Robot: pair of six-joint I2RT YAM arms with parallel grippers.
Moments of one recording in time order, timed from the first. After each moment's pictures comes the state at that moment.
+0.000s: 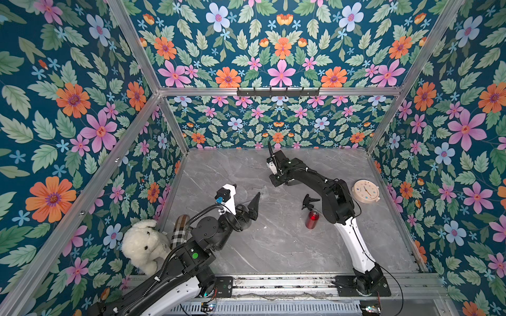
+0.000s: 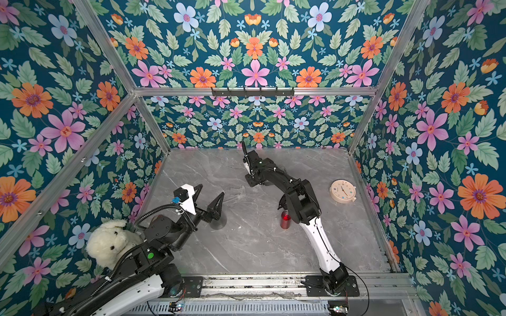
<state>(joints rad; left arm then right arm) -0.92 0.59 0.53 0.18 -0.41 -0.13 0.58 2.42 2.14 -0.79 -0.01 0.01</state>
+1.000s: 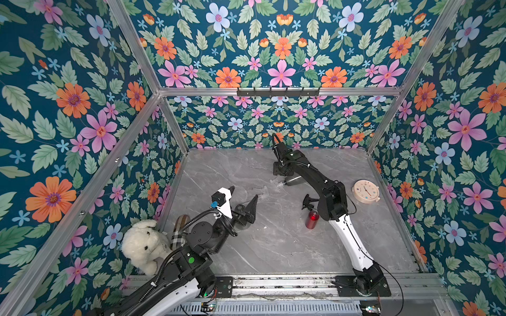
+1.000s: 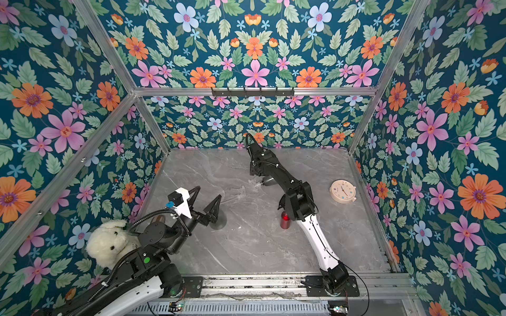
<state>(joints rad) -0.92 0.52 0.49 0.19 -0.38 -0.14 0.54 2.63 2.56 -1.02 0.14 0.53</state>
